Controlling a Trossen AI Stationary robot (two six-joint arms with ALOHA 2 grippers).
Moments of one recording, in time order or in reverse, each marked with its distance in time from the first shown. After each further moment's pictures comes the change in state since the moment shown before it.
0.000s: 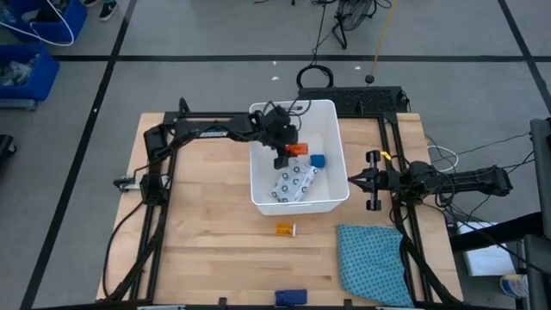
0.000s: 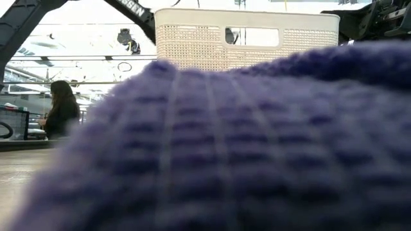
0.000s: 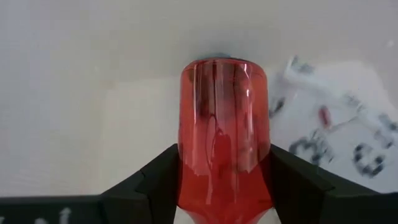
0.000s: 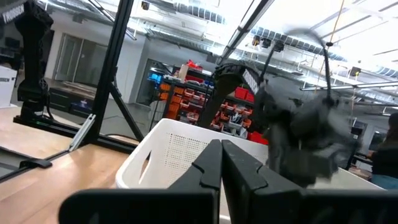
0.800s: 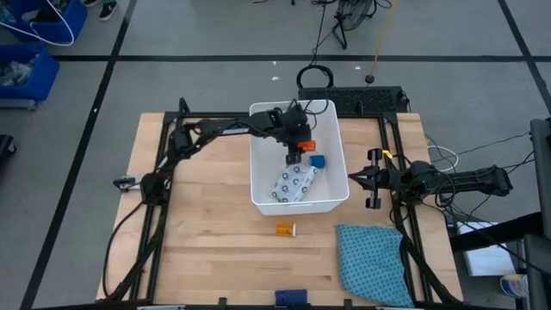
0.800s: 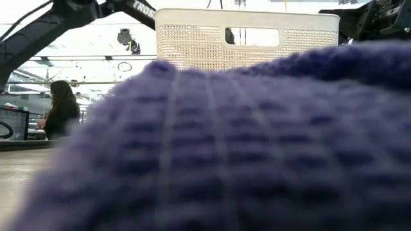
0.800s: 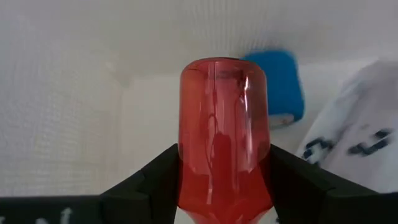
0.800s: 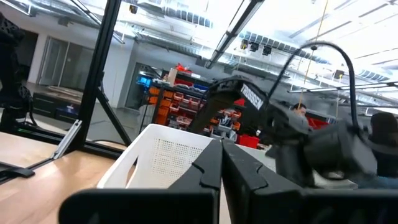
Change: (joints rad) left arm 0.002 0.270 0.365 -0.222 -0.085 0.021; right arm 0.000 0.000 0.000 0.030 0.045 -0.003
